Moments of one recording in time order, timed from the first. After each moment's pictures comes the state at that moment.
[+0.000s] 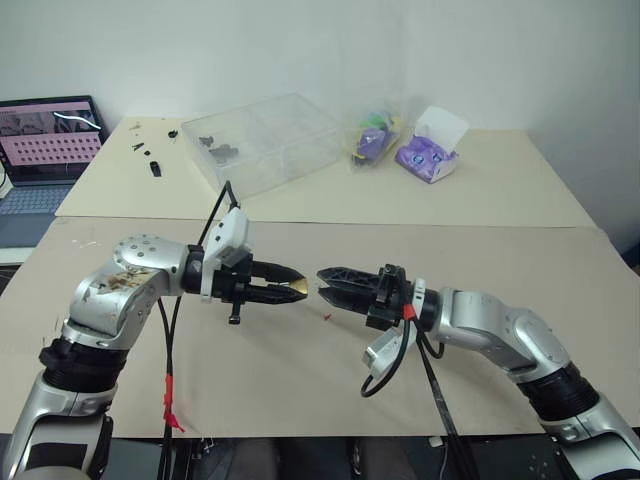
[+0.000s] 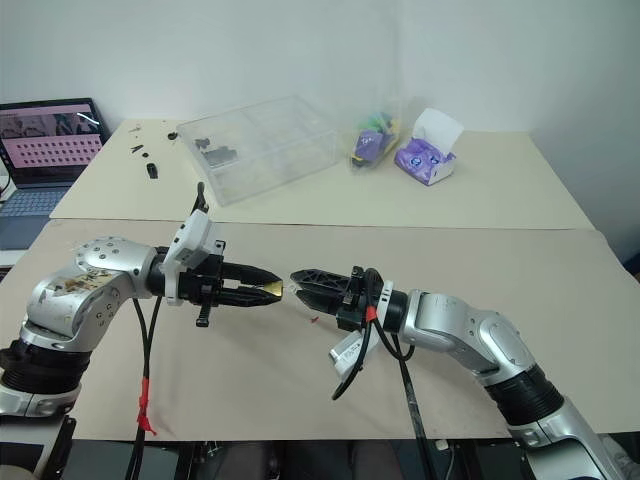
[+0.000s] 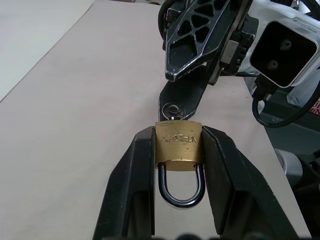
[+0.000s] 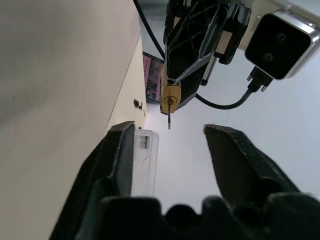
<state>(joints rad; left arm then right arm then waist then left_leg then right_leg) -0.53 0.75 -0.09 -0.22 -0.55 0.61 -1.28 -0.43 -0.68 0.33 -0.20 -0.77 -0.74 0.22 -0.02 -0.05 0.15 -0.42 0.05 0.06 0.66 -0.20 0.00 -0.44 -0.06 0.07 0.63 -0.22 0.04</state>
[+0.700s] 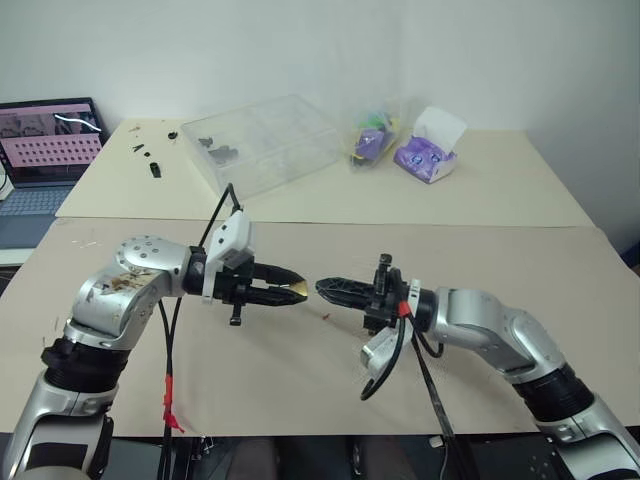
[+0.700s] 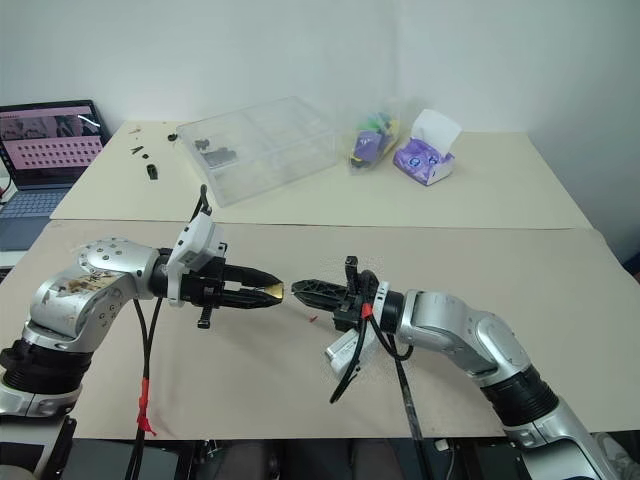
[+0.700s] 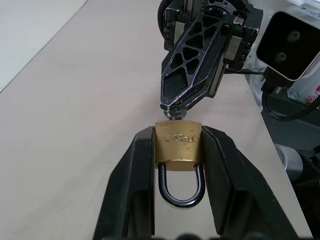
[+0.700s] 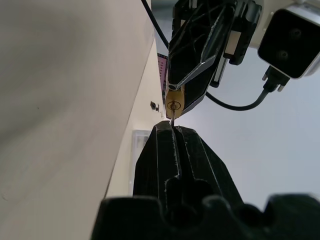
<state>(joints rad) -0.53 0.75 -0.10 -0.22 -0.53 0.61 -1.27 -0.43 -0.66 0.35 -0.21 -0.60 -0.69 0.41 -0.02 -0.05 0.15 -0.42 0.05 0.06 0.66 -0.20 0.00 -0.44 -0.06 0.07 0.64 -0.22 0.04</state>
